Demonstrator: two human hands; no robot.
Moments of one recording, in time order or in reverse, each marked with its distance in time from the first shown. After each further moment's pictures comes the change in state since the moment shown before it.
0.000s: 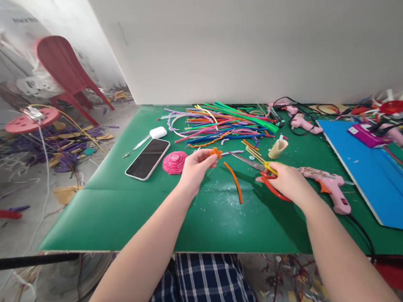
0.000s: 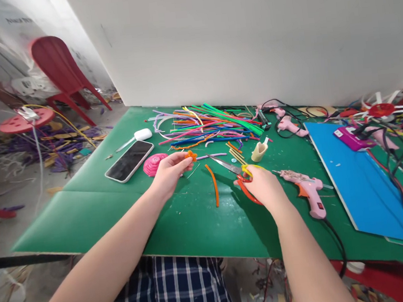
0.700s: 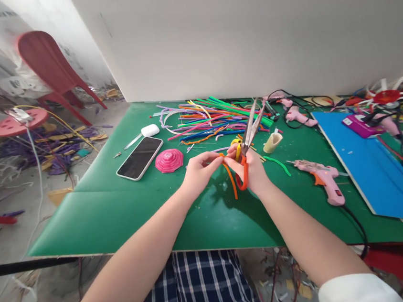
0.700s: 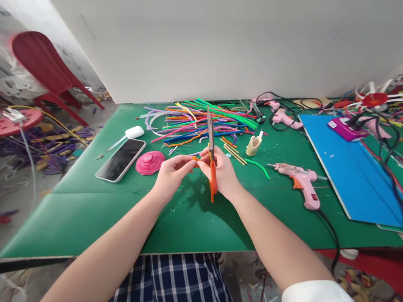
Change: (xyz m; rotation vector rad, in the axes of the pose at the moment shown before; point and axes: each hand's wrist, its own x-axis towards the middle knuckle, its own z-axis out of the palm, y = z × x) left_hand -0.011 -0.007 0.016 0.308 -0.096 0.105; right_hand 0.012 -0.081 0.018 1.078 0.165 -0.185
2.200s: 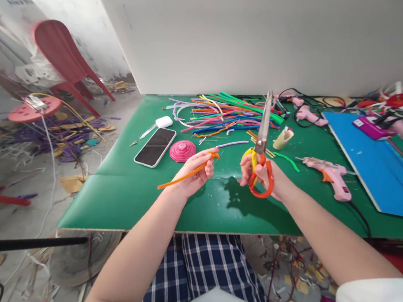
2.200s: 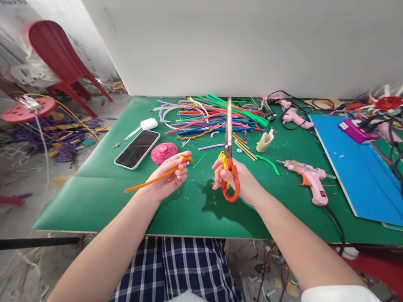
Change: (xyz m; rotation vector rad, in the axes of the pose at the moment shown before) left_hand -0.030 0.008 -0.053 -0.929 -0.261 -0.400; right_hand -0.039 -0.008 -0.017 0.262 -0.409 0.159
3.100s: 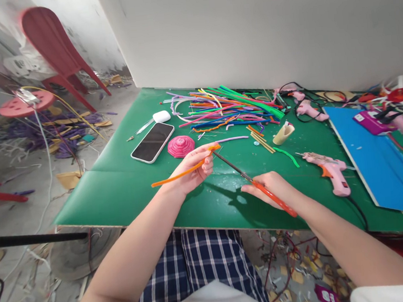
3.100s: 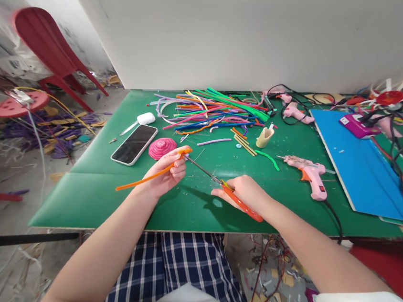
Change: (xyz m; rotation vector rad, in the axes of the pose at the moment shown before) left_hand 0.000 0.000 0.001 0.015 -0.065 0.012; right_hand -0.026 0.012 -0.005 -1.079 -0.027 0.119
